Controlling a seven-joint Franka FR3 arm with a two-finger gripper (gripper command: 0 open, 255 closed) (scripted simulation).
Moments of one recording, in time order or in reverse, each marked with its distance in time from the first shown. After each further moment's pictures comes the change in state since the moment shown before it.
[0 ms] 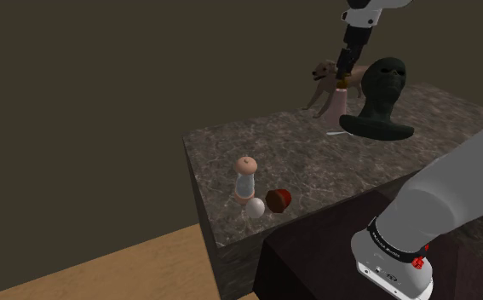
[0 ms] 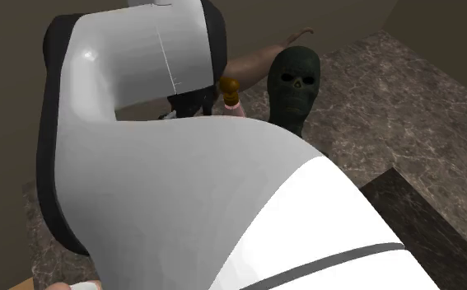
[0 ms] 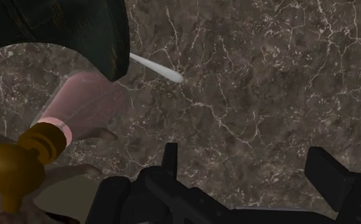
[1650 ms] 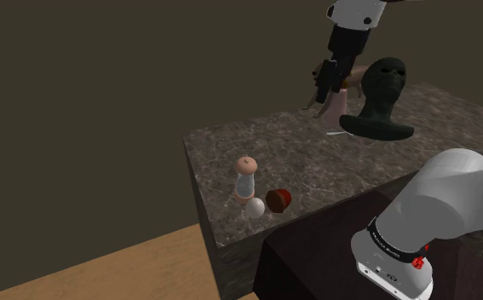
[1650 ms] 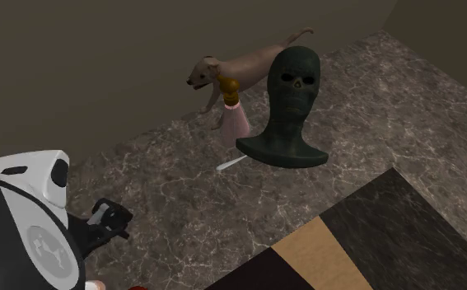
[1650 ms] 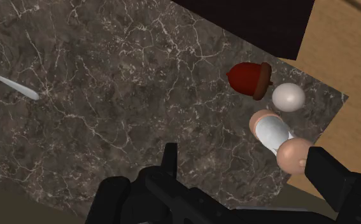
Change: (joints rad) arm 0.127 -0.572 0.411 -0.370 0.137 -0.172 0.517
